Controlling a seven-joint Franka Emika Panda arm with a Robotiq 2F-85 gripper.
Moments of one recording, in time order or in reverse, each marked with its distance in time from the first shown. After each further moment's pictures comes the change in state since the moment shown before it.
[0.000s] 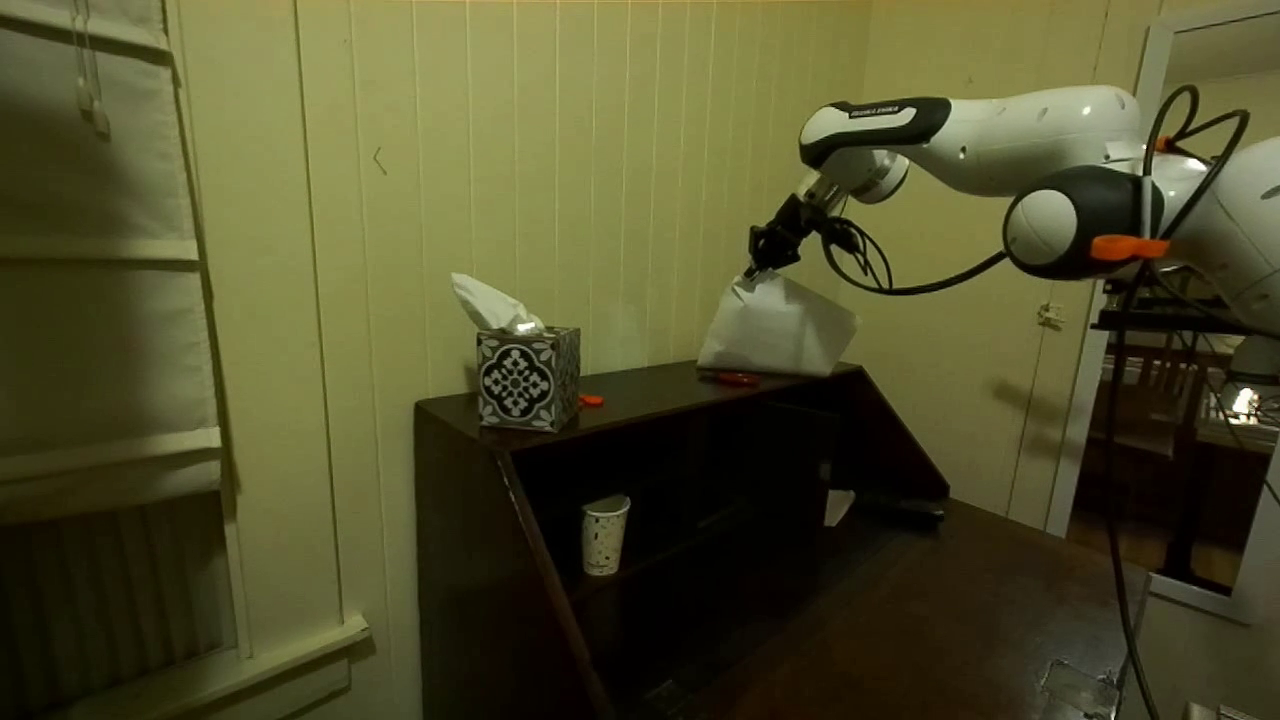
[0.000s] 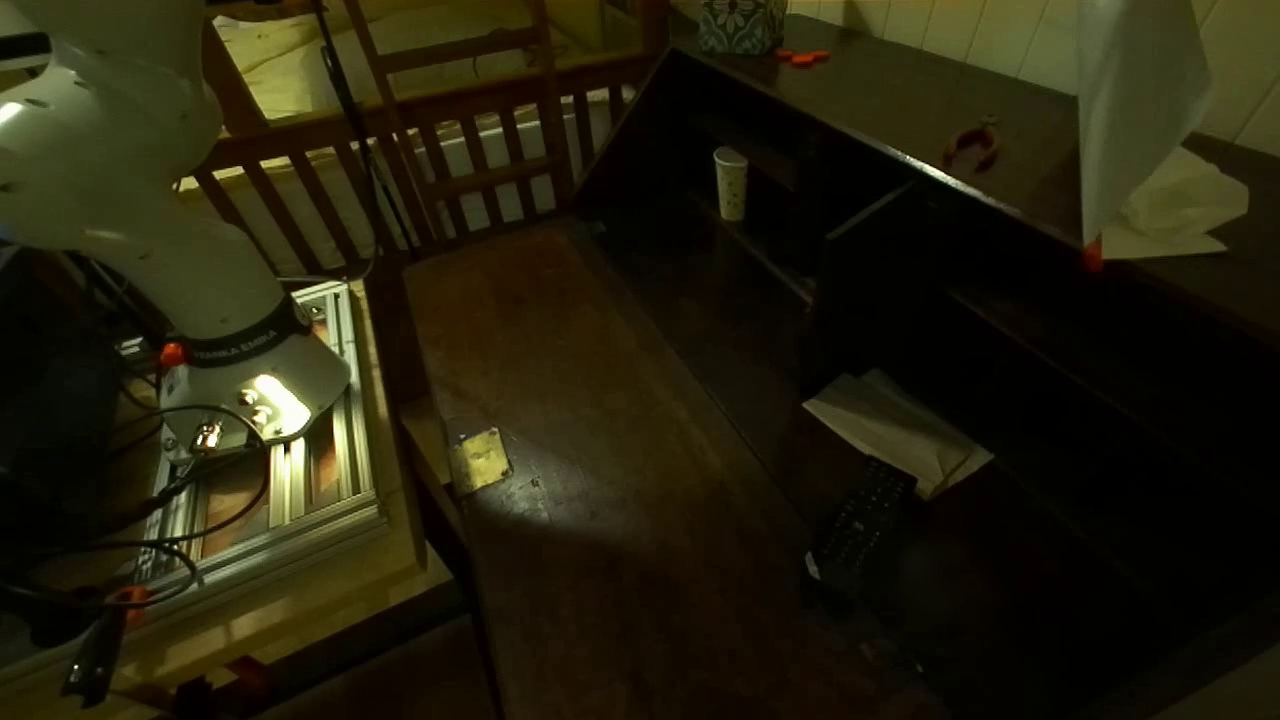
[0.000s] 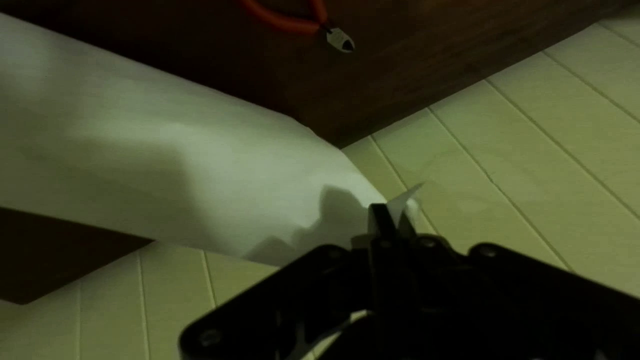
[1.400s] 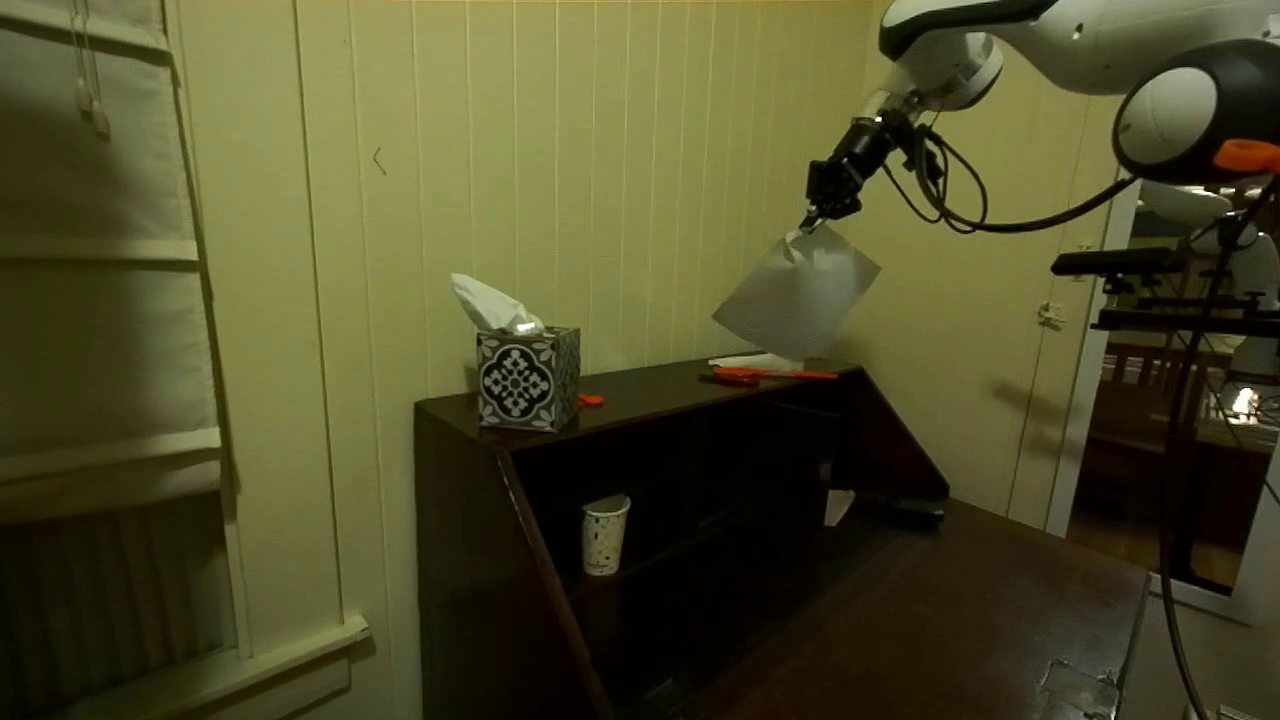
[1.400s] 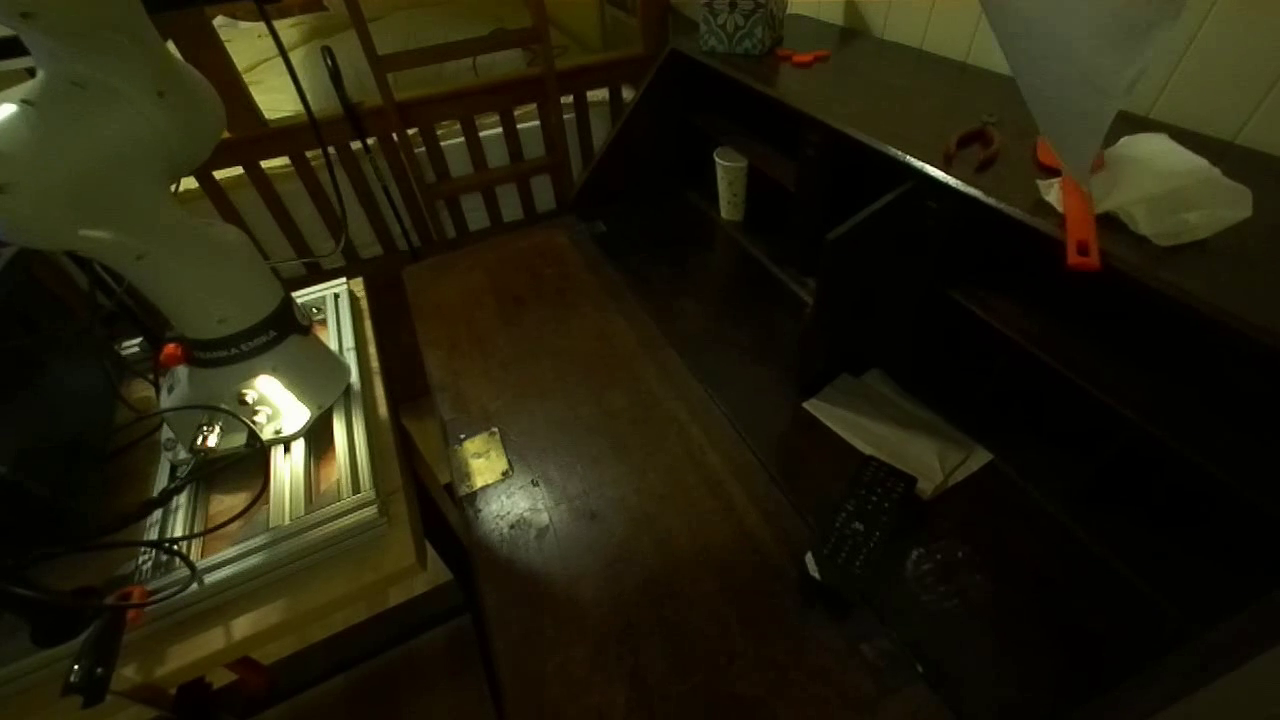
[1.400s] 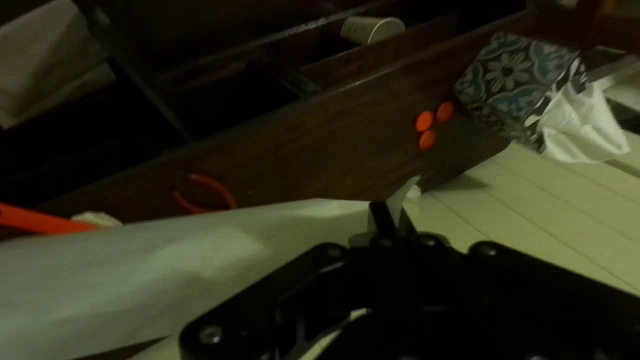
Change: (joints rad) arm -0.052 -0.342 -0.006 -0.214 0.052 -0.518 -0.046
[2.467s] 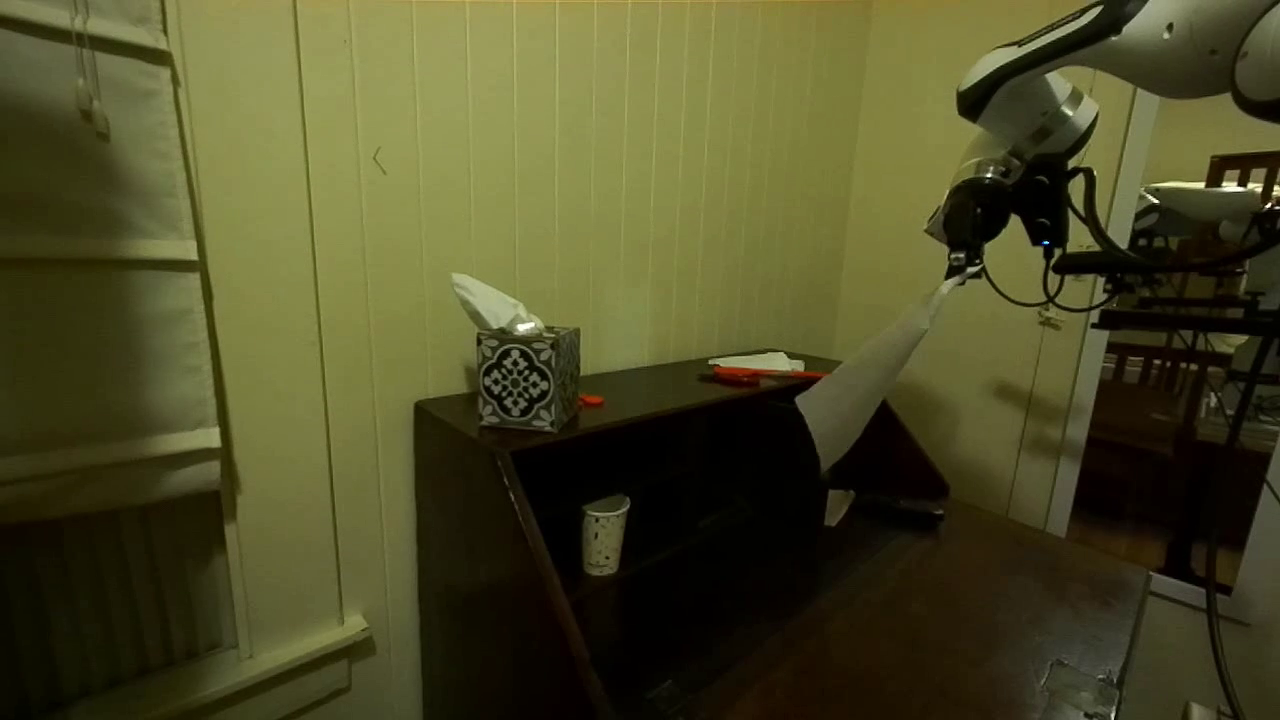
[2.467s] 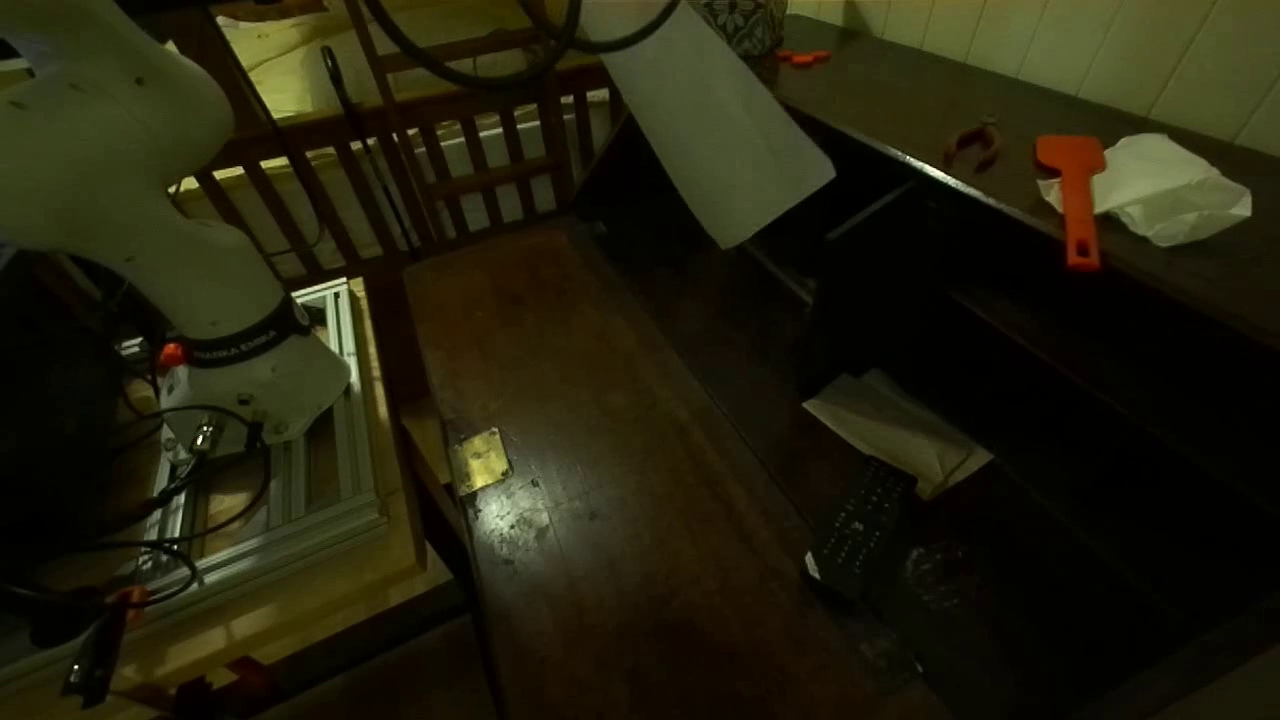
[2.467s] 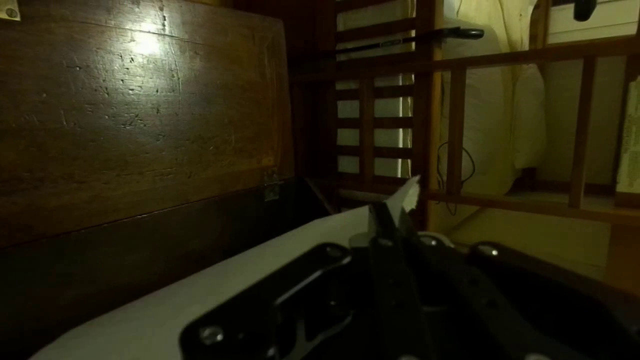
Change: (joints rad) arm -0.111 -0.215 -0.078 -0.506 -0.012 -0.521 -0.413
